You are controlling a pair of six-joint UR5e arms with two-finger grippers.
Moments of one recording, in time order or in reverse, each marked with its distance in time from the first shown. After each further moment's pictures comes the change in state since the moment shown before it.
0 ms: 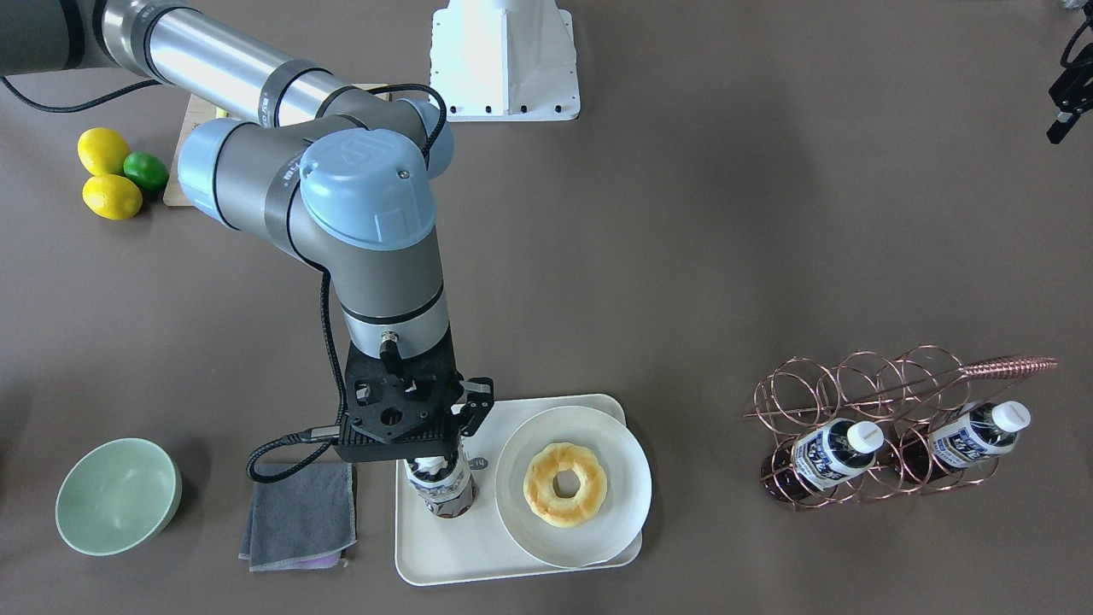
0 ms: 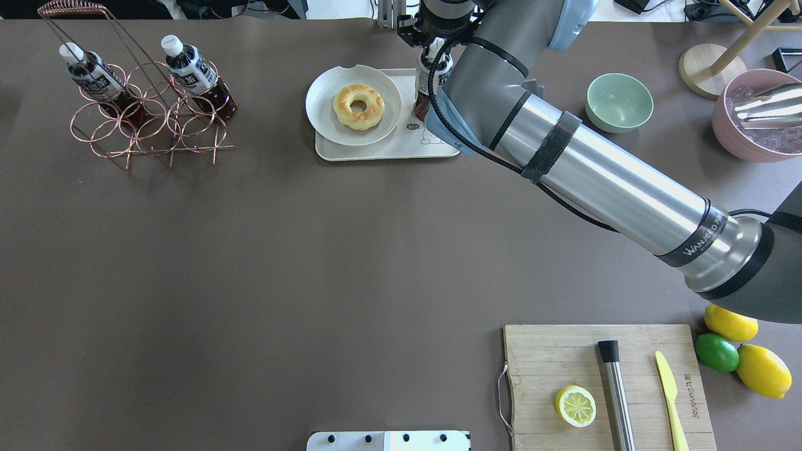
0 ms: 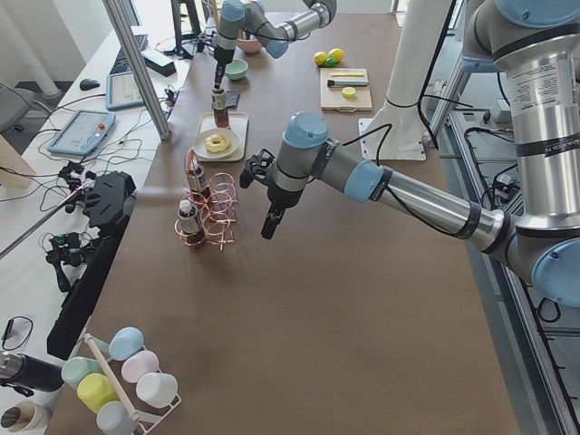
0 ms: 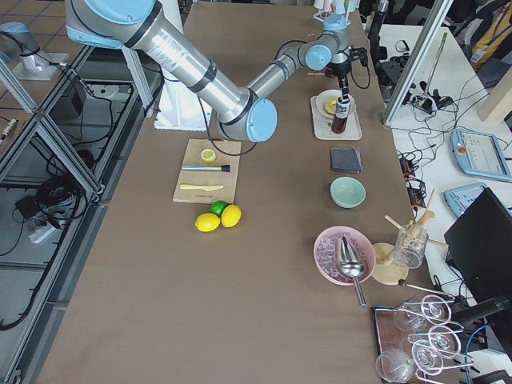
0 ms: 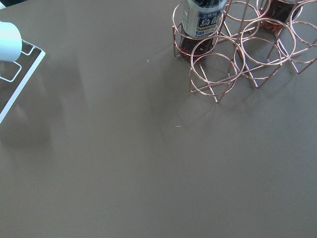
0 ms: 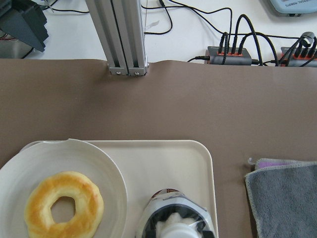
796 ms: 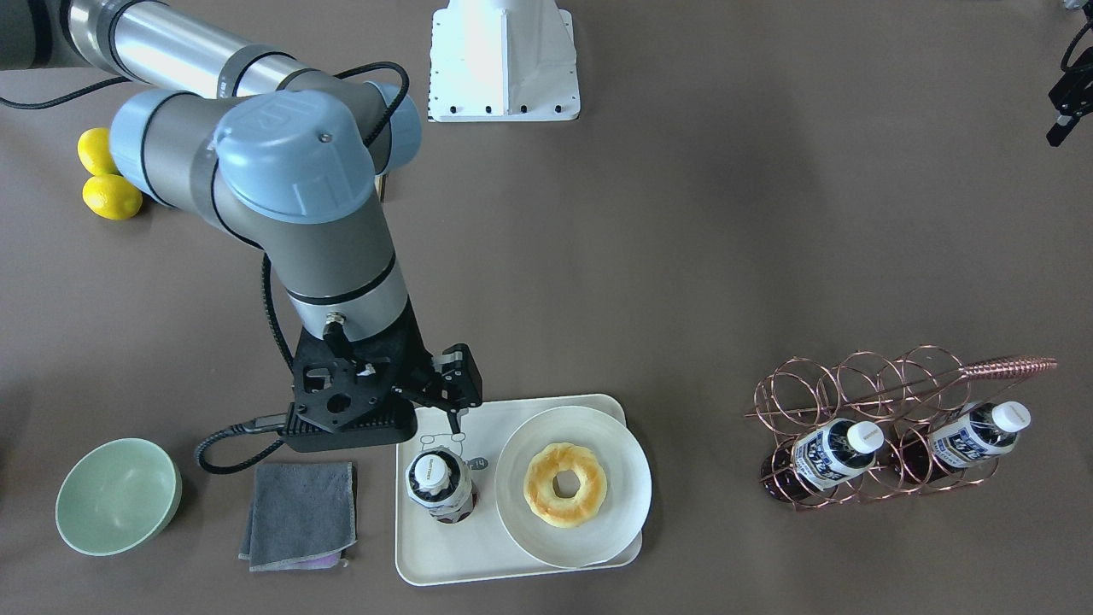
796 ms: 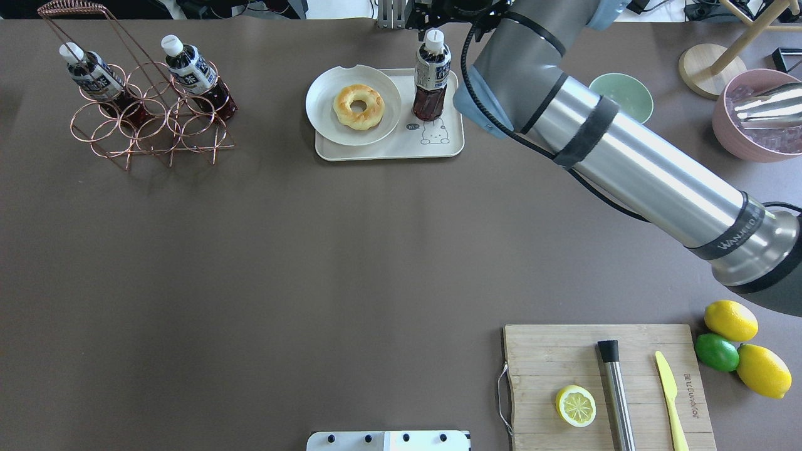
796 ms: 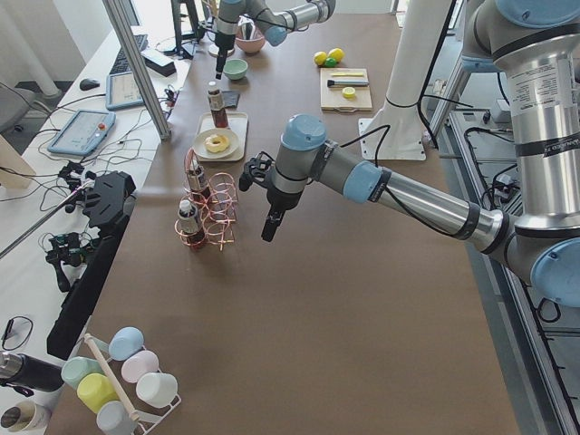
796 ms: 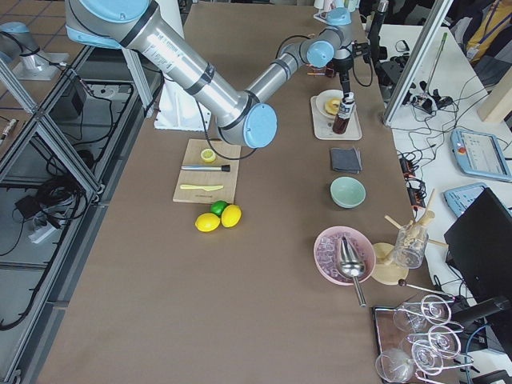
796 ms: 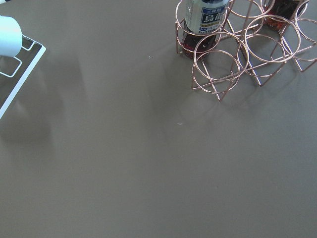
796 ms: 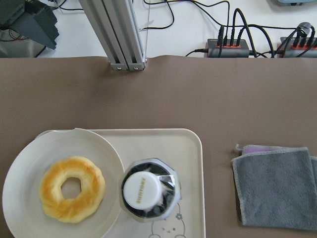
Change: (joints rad) left arm 0.002 -0.003 0.009 0.010 -0.002 -0.005; right arm 0.054 -0.049 0.105 -0.032 0.114 -0.016
